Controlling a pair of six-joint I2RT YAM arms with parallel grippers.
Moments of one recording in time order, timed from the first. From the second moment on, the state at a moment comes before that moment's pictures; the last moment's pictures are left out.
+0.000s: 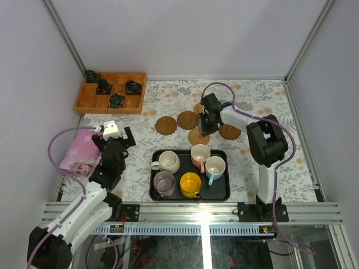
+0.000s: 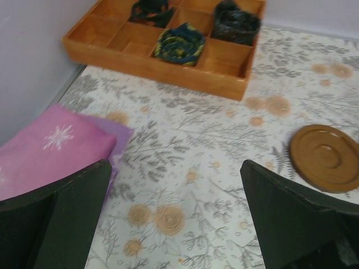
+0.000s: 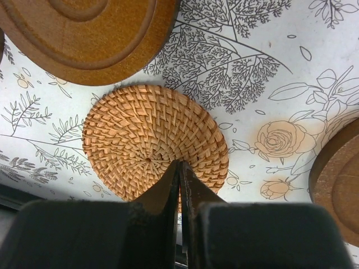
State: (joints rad) left arm -0.37 0.64 0.29 0.15 -0.67 -0.14; right arm 0.49 2.03 1.42 -0.55 -0.09 0.32
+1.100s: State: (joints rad) left arm -0.48 1.62 0.83 0.52 0.07 -0.21; right arm 0.49 2.32 1.88 -0.55 -0.28 0.22
